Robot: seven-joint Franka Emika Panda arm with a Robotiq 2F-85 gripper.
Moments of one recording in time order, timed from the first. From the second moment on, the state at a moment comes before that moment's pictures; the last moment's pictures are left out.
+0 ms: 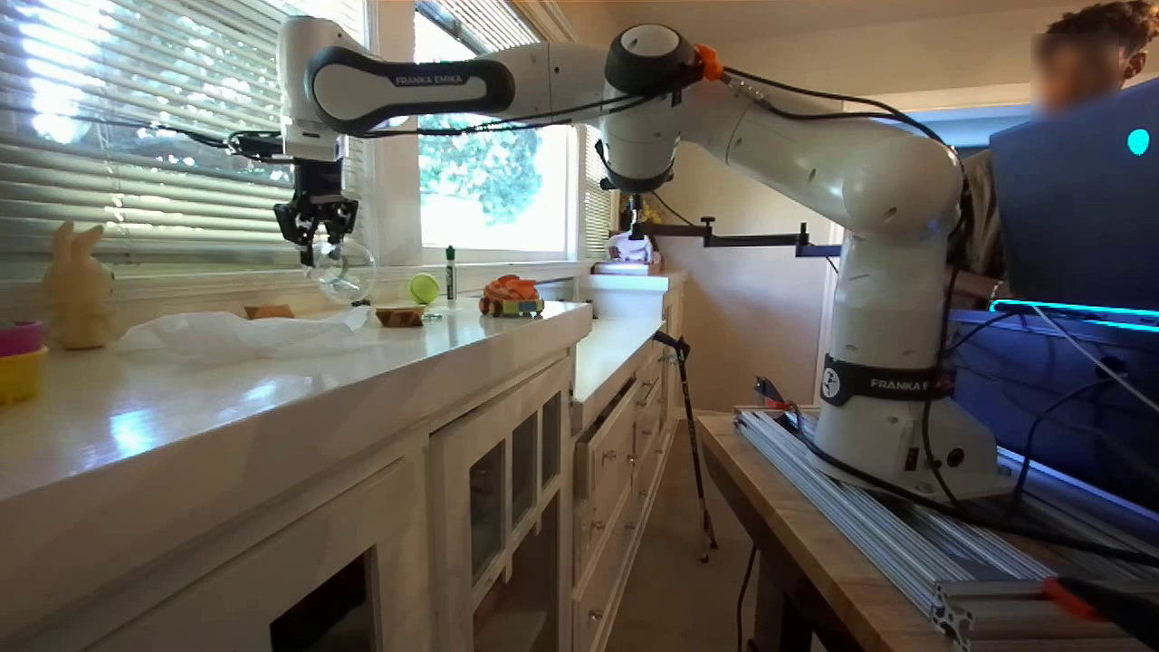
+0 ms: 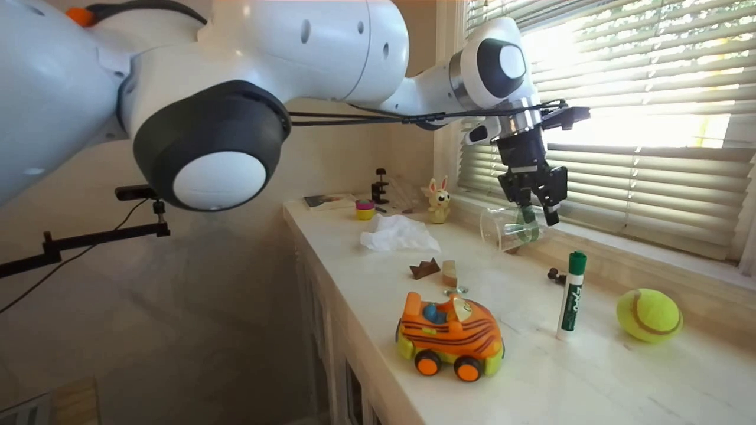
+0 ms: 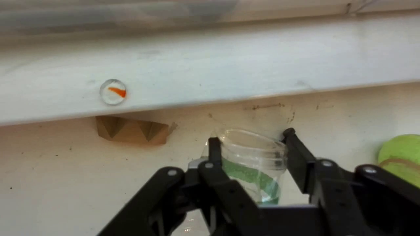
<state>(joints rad) -0.61 1.02 0.86 -0.79 -1.03 1.80 -2.70</state>
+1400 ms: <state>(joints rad) -0.52 0.99 0.77 -0.85 -1.14 1.93 -2.51</state>
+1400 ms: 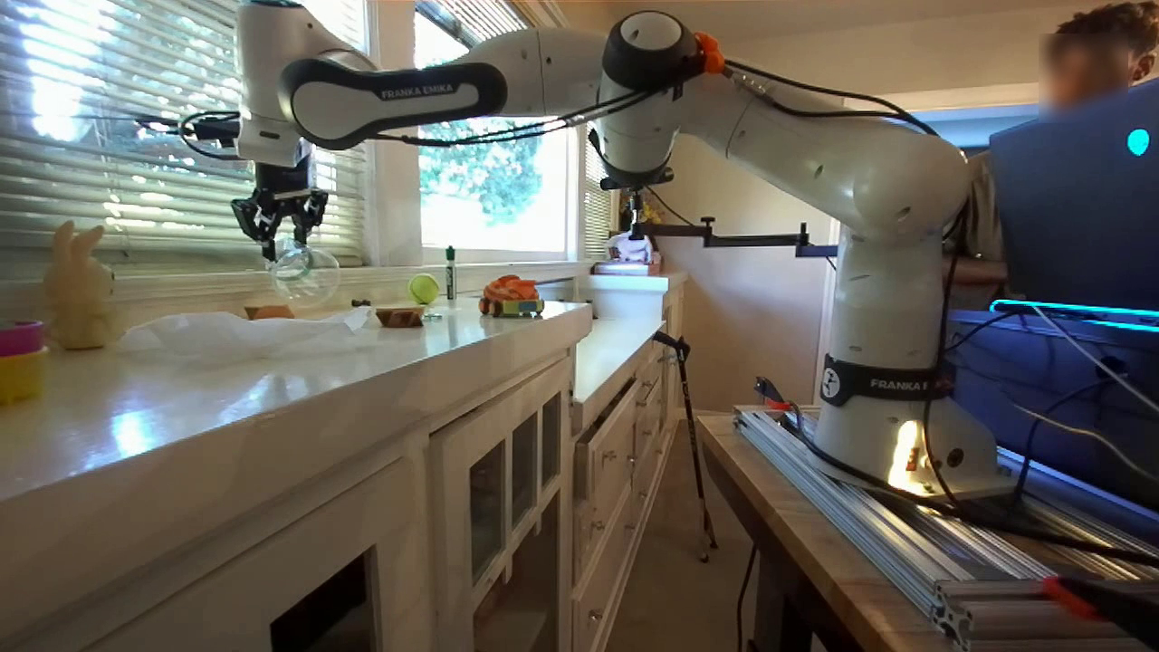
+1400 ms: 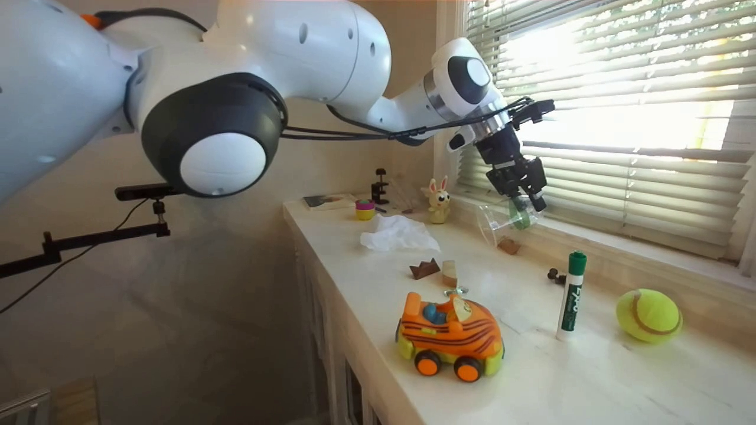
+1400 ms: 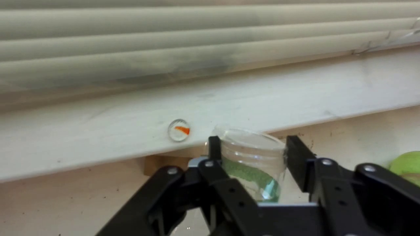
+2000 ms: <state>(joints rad) -0.43 0.83 0.54 -0.98 -0.91 1.94 -2.47</state>
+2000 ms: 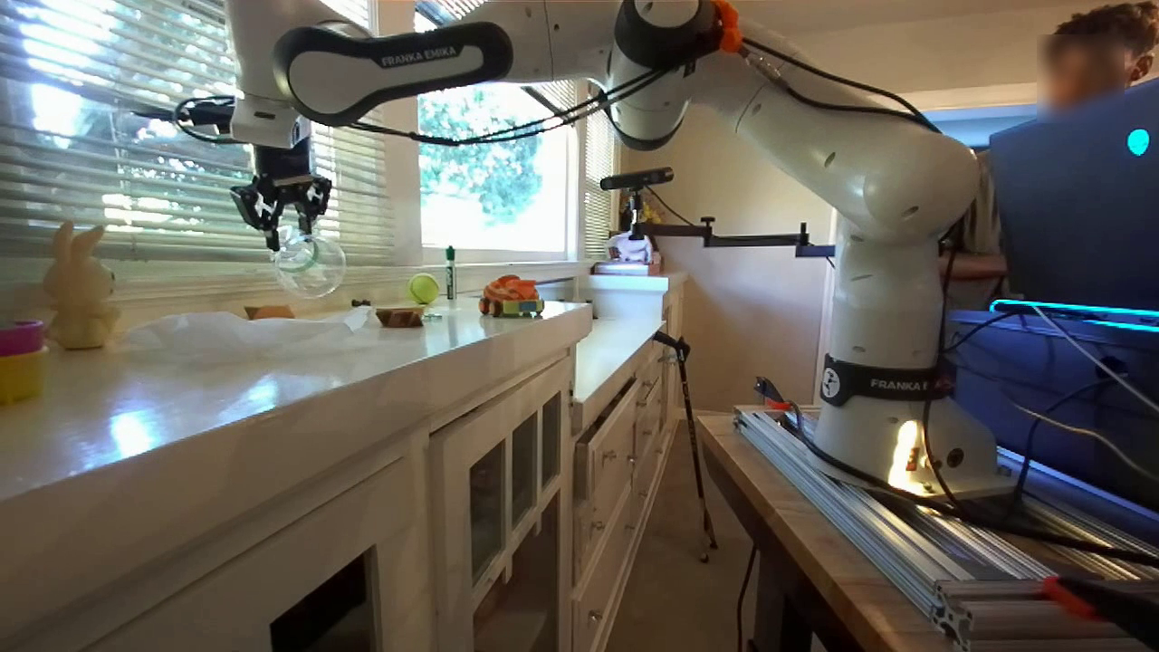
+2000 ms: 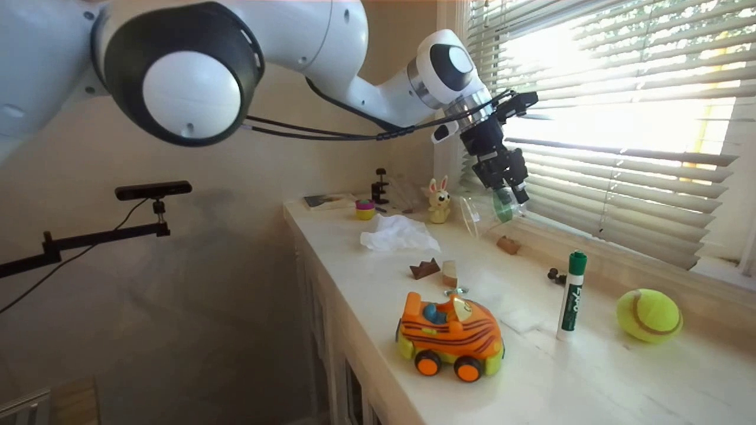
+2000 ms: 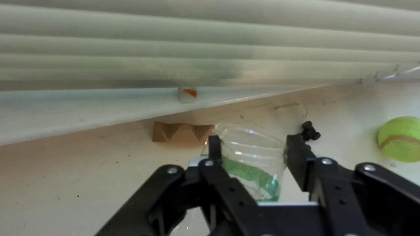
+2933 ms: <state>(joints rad) -0.16 0.69 0.08 -1.11 -0.44 1.90 -2.53</state>
